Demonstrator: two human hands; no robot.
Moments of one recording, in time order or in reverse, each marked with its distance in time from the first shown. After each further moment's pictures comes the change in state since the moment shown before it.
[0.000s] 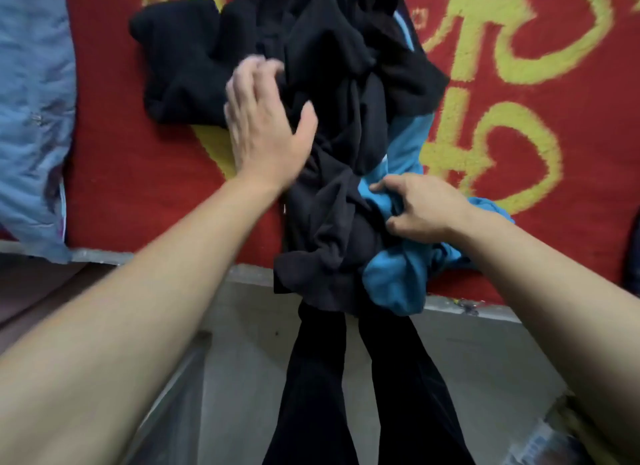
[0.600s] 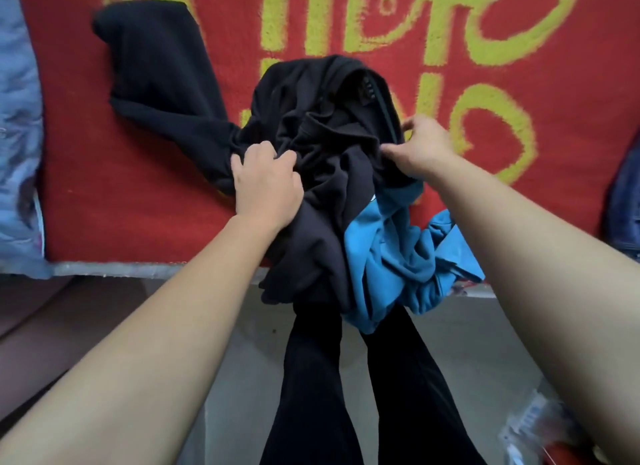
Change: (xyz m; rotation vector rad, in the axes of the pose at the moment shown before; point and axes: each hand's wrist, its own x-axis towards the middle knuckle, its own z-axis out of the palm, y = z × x) left_hand -0.054 -0.019 0.030 0.300 -0.426 0.088; right_hand 0.043 0.022 -0.016 0.516 0.327 0.469
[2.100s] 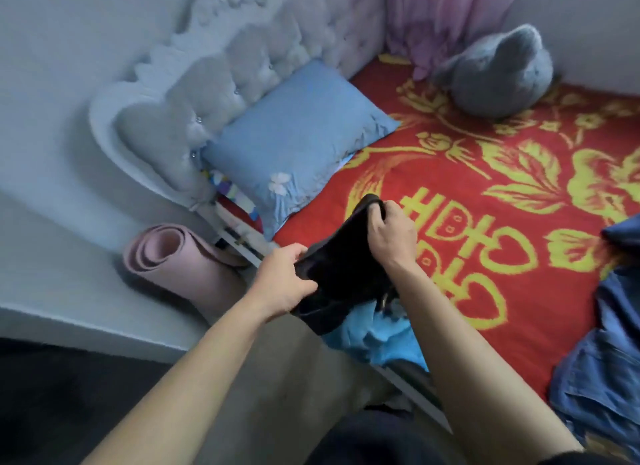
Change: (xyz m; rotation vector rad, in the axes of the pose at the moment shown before) left_hand -0.430 0.121 -0.305 -0.741 0.361 -0.440; right_hand -0.427 -0.043 -0.130 0.261 0.135 -0.896
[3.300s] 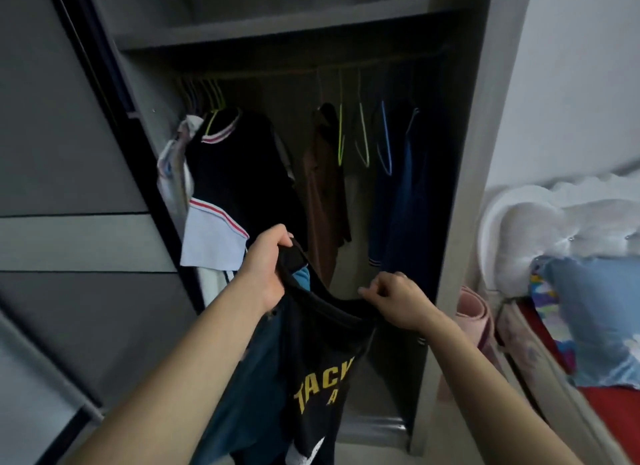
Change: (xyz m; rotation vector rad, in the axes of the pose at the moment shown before) left_hand -0.505 -0.257 -0.410 -1.264 1.130 -0.282; right_hand -0.487 -0.349 0.306 -0.252 -1.022 -1.024
